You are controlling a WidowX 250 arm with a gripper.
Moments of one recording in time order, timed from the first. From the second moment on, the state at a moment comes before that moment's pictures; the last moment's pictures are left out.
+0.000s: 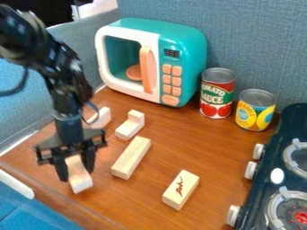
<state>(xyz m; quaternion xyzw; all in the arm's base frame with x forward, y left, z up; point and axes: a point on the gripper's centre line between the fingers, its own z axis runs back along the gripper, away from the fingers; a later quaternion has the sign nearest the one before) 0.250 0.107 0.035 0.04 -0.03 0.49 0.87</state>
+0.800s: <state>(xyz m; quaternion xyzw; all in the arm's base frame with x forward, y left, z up) 0.289 0.070 0.104 0.09 -0.06 0.22 0.97</state>
